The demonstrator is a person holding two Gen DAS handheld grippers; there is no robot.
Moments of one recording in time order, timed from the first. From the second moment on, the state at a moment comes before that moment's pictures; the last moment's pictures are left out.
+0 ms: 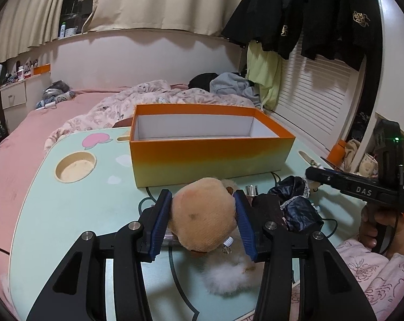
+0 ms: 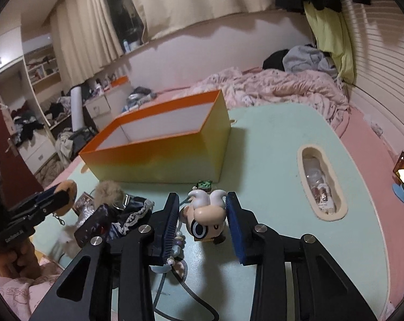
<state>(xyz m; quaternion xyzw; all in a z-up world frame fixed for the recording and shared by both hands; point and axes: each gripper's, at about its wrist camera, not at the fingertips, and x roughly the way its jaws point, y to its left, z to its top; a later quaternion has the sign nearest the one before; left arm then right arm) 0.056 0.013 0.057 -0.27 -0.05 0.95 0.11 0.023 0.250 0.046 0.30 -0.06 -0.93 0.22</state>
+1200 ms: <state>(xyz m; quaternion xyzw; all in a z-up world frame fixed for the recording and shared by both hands) 0.031 0.013 0.093 -0.24 -0.10 0.96 0.13 0.002 0.224 0.050 0.35 -0.01 -0.91 0.23</state>
